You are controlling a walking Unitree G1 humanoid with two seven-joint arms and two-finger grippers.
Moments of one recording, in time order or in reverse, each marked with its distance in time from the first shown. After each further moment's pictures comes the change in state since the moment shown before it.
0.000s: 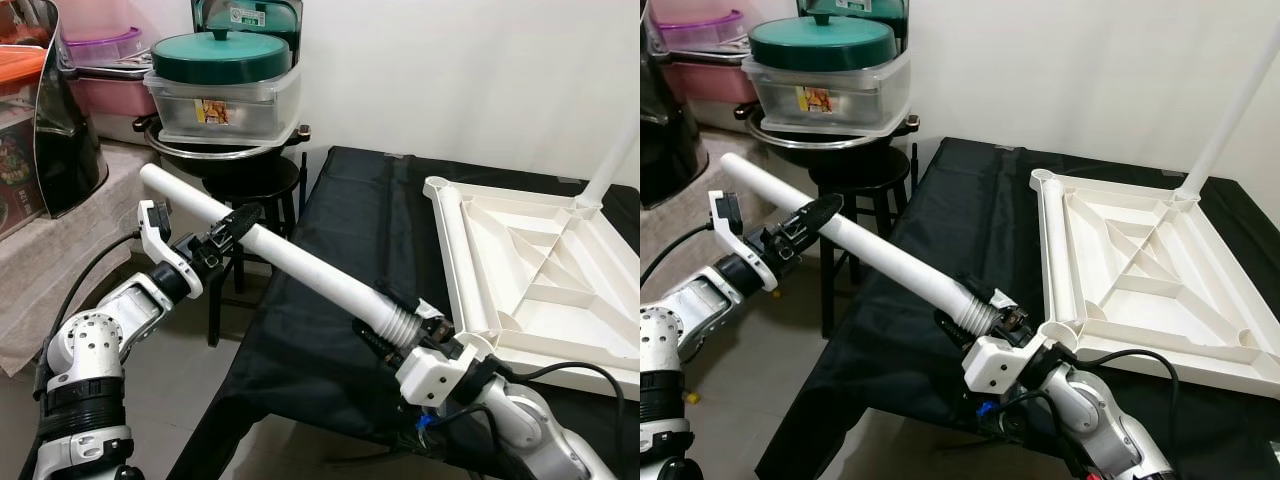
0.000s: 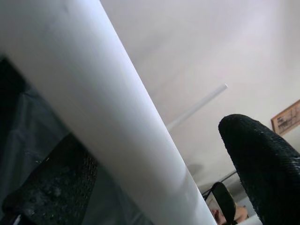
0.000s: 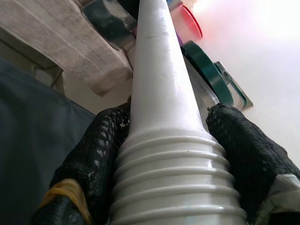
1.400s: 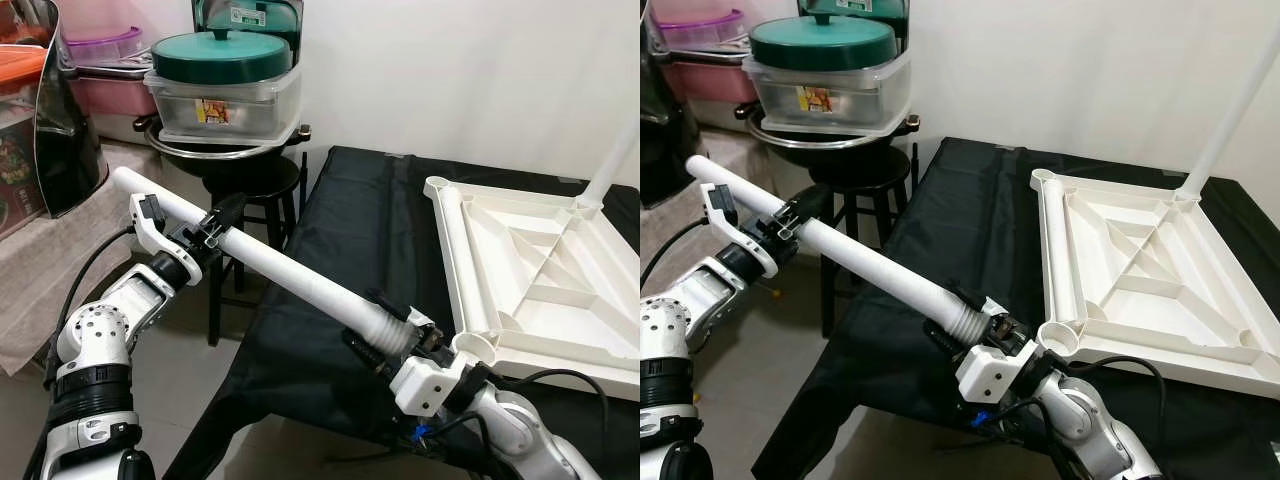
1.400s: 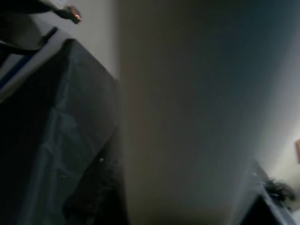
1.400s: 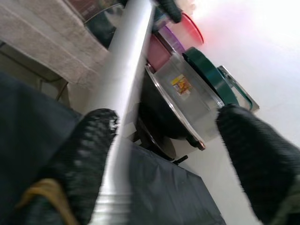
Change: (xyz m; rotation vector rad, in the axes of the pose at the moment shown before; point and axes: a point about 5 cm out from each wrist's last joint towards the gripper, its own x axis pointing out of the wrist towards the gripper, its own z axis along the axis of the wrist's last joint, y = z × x) left arm 0.007 0.011 0.007 -0.008 -0.065 0.094; right arm 0.001 0.006 0.001 0.053 -0.025 -0.014
